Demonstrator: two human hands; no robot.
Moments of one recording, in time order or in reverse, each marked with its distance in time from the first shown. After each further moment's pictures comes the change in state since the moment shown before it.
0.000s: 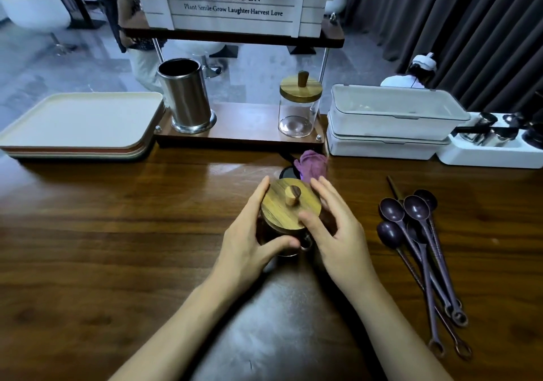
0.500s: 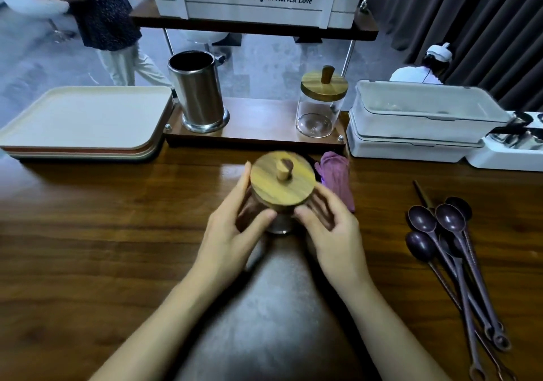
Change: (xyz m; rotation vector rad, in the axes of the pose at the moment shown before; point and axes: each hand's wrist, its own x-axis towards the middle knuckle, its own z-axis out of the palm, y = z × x) left_hand 0.022 -0.013 -0.054 -0.163 0.089 0.020; right_hand 0.029 -0.009 0.055 0.377 0.021 0.090
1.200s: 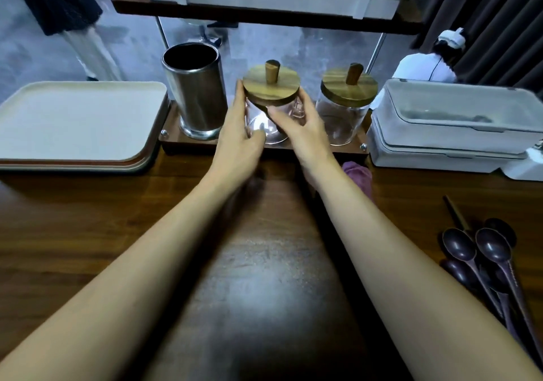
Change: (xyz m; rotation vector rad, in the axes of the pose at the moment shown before) left_hand 0.183 -0.019 -0.028 0.197 0.031 0.037; right_hand 0.197 -0.005 0.067 -0.005 -0.022 0.054
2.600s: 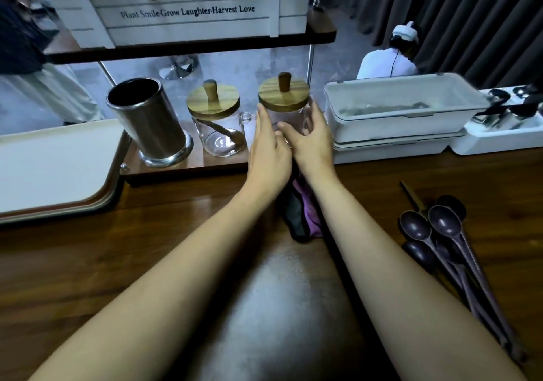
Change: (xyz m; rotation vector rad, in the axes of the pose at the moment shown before) left_hand 0.003 0.046 0.116 0.075 -0.064 -0.094; right_hand 0.006 0.021 -0.079 -0.086 0.325 -0.092
